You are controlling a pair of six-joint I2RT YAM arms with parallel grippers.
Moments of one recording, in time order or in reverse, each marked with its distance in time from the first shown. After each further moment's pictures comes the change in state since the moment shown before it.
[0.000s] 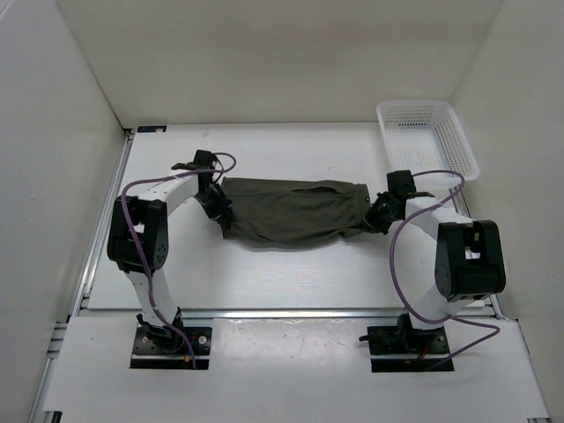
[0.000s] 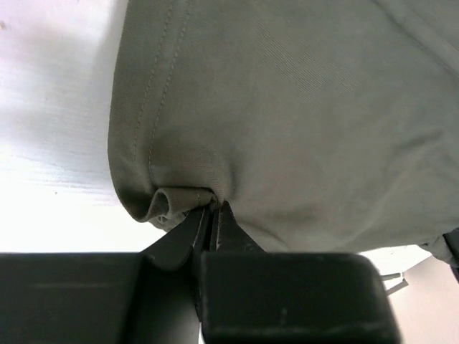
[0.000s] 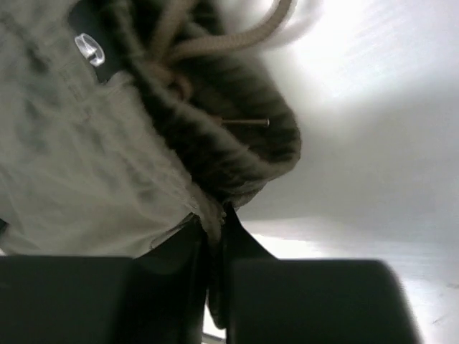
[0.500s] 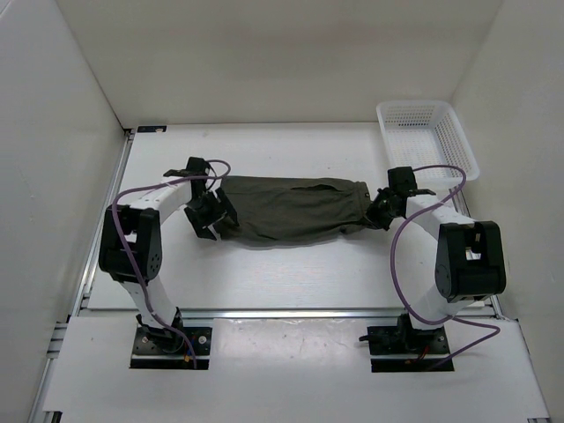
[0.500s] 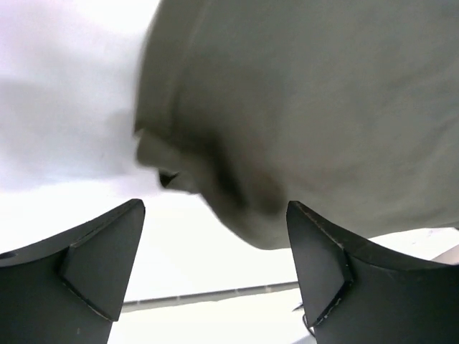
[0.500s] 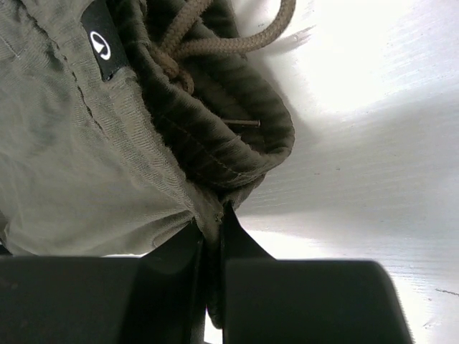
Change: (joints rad) left arm 0.026 -0.089 -0.069 -0.032 -0.005 0.053; right arm 0.000 -0.002 0.046 -0.008 0.022 -0.037
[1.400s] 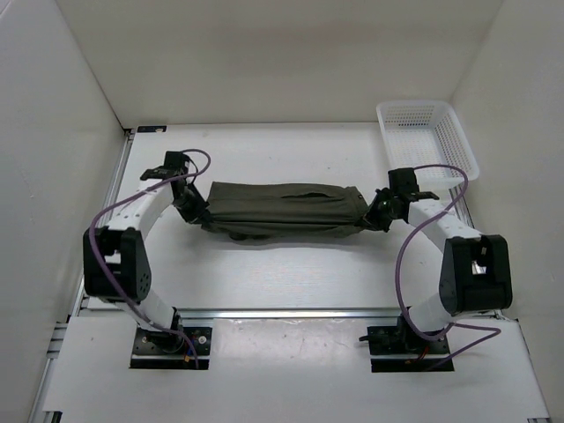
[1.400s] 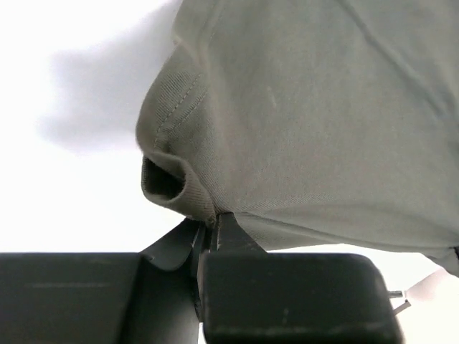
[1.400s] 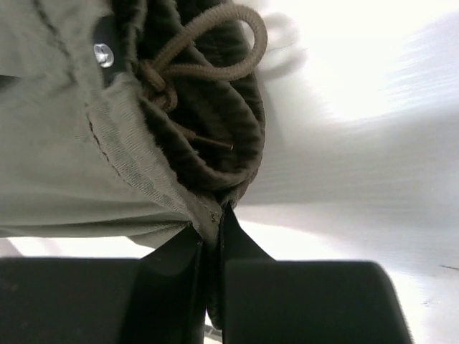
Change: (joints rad) left arm 0.089 -0.119 -0.014 -0.042 -0.072 0.008; right arm 0.014 -0.079 -0.016 -0.042 -0.027 -0.039
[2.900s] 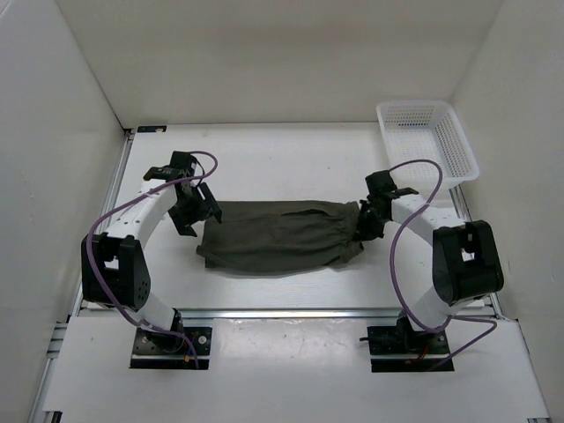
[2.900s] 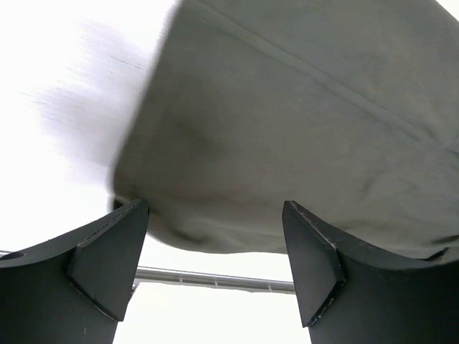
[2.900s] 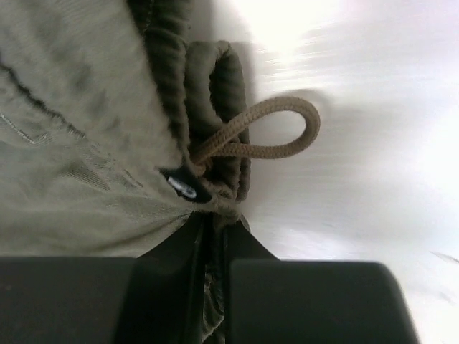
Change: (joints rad) left arm -0.060 -0.098 0.009 -0.138 -0.102 0.045; right arm 0.152 0.082 0.011 -0.092 0.115 -0.131
